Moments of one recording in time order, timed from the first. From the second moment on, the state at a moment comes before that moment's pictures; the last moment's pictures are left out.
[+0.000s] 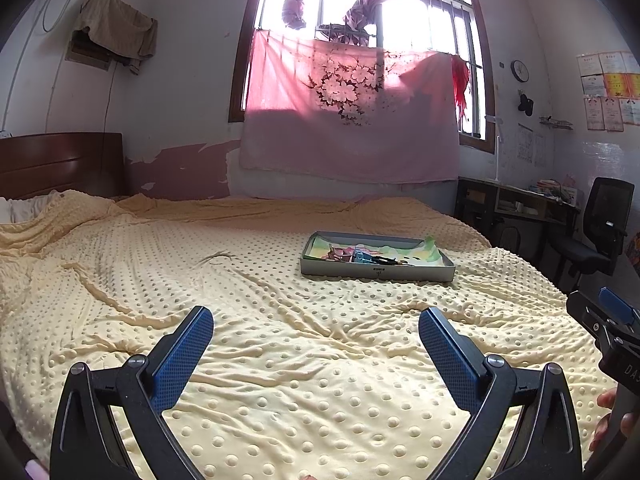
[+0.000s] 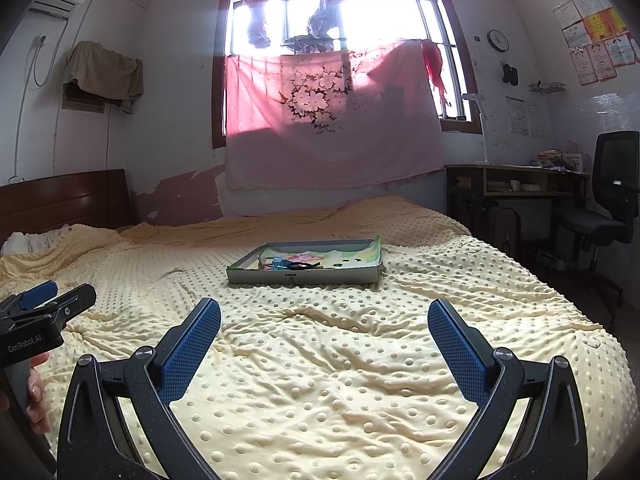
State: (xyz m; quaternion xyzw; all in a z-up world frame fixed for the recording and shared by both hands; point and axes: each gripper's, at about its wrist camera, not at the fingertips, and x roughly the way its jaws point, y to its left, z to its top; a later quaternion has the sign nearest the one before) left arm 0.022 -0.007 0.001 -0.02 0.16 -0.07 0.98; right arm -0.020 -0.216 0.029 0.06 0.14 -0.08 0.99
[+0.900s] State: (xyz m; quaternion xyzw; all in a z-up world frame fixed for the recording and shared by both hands) left arm 0.021 -0.008 0.002 -0.02 0.16 -0.07 0.98; right arm -0.020 -0.216 0.028 0.06 0.13 -0.08 0.99
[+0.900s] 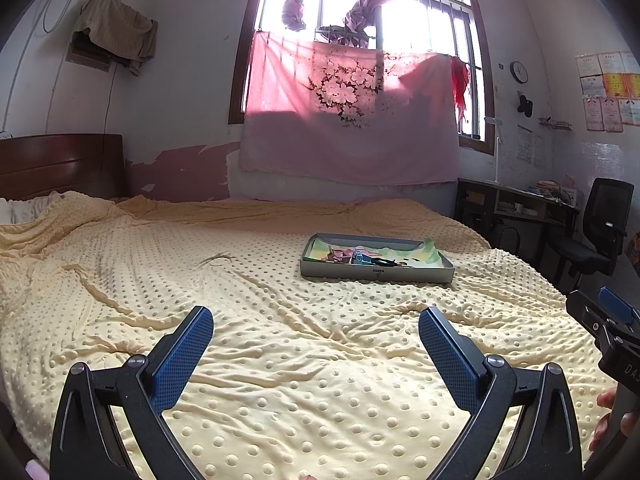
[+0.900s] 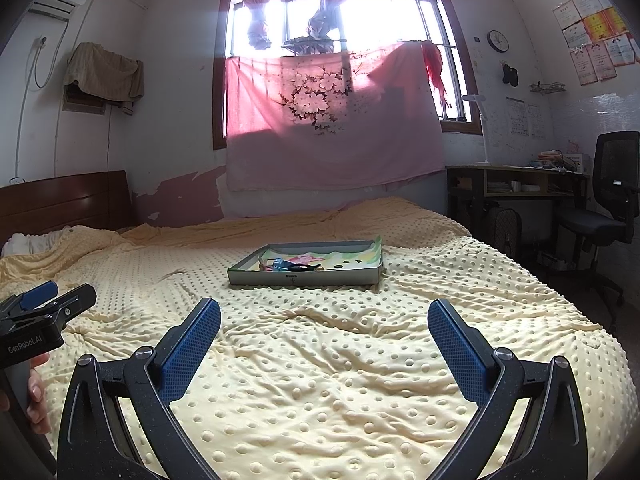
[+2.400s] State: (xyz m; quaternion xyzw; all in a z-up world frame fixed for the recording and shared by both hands) left arm 0.025 -0.017 0.011 0.00 0.15 -0.05 0.99; right arm -0.014 -0.210 0.036 0.06 0.13 -0.08 0.99
